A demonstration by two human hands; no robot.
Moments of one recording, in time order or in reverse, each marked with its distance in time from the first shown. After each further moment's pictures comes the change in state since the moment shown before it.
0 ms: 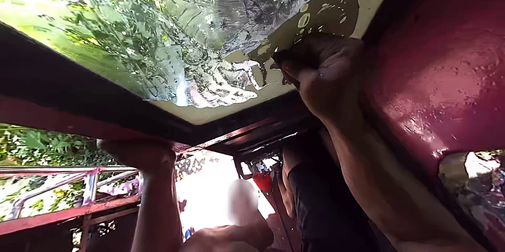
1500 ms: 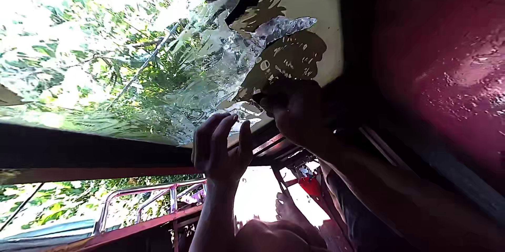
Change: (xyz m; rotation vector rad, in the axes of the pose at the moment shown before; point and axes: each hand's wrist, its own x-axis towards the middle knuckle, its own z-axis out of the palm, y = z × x) left_hand -0.040 0.050 0.100 0.646 -0.662 1.021; right_hand -0.015 0.002 0.015 0.166 0.090 0.164
